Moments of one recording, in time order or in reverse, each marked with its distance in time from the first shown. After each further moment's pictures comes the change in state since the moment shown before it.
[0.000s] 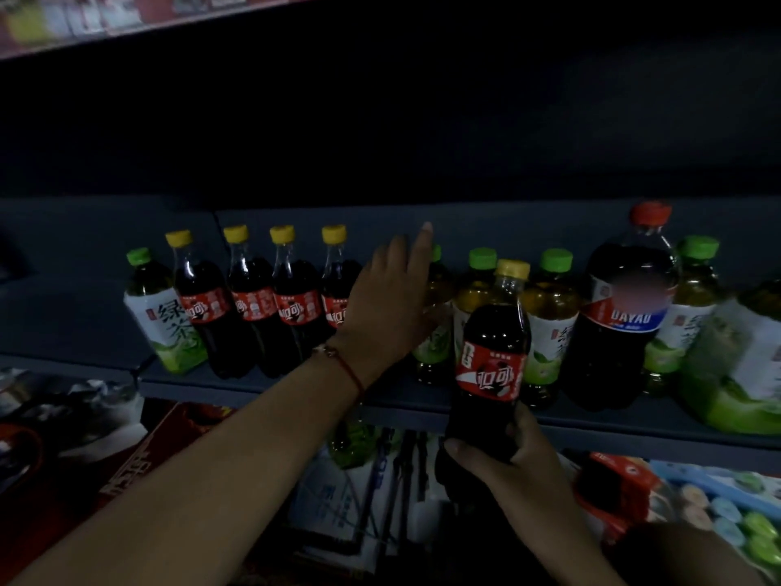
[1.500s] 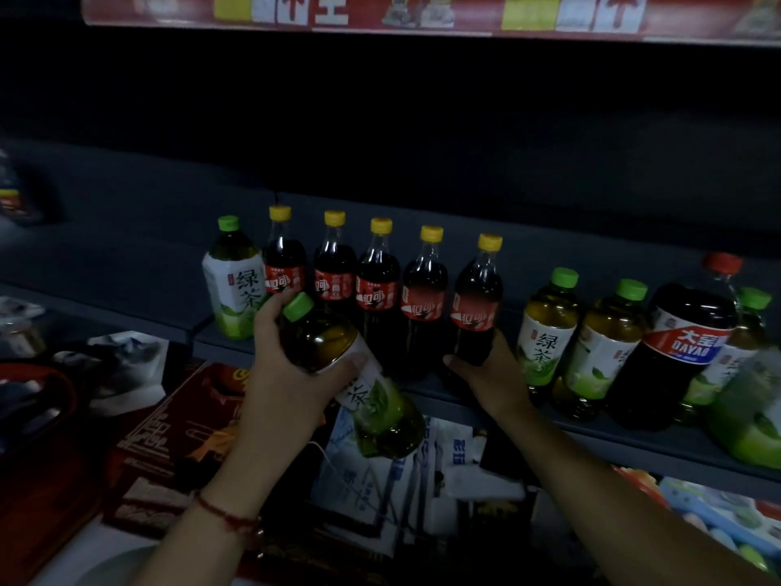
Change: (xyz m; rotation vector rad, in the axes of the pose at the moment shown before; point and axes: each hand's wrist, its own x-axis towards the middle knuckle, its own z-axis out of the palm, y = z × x) left_hand -0.179 -0.107 -0.054 -1.069 0.385 -0.560; right_hand 0.099 -0.010 0.086 -0.468 0.069 -0.269
